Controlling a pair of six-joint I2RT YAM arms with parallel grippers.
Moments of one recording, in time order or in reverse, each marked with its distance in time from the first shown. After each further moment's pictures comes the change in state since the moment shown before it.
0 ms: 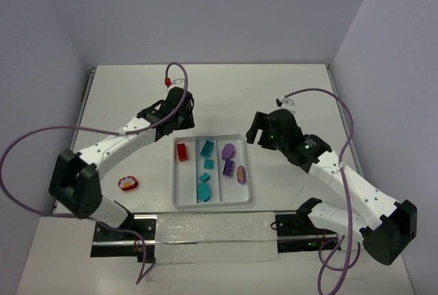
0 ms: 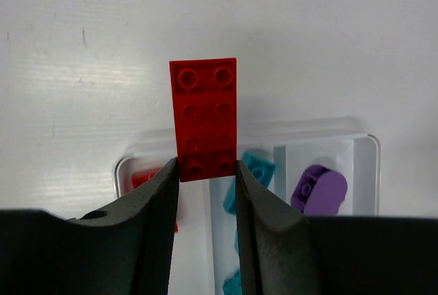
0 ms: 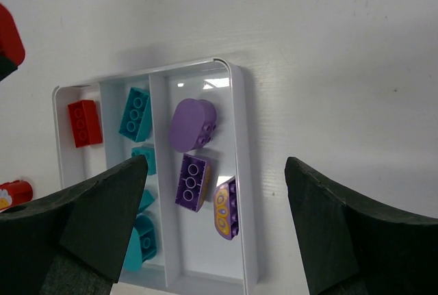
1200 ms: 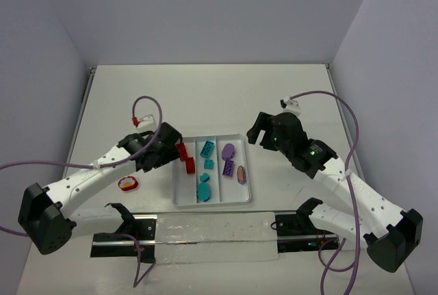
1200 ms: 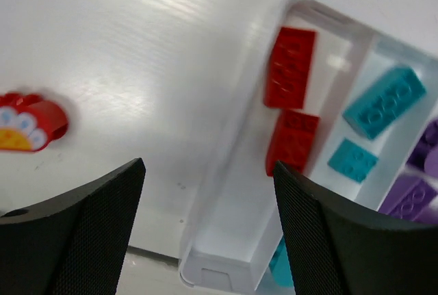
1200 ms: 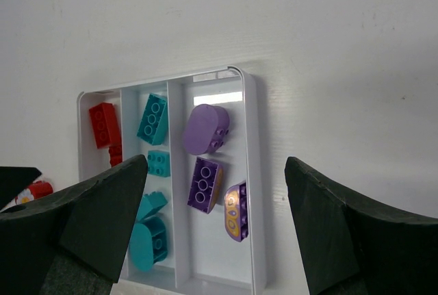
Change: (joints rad) left arm -0.111 -0.326 -0.250 -0.474 -0.208 -0.516; right arm 0.009 -0.077 -0.031 0.033 0.004 0.011
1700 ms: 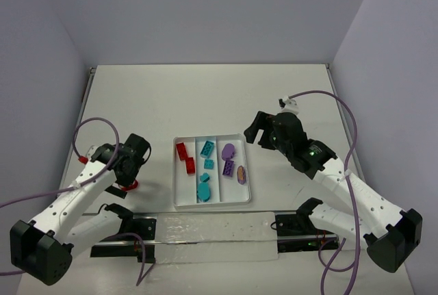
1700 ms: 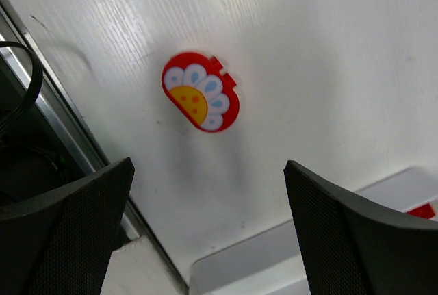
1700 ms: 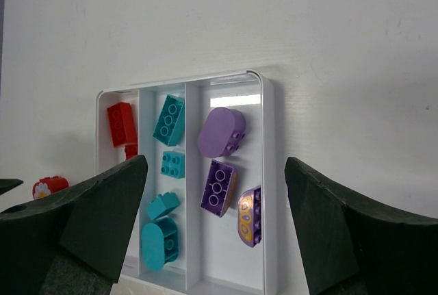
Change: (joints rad) left arm 0.279 -0.208 -0.157 -0.343 -0.023 -0.530; right arm 0.000 -0.001 -0.011 0.054 -0.035 -0.001
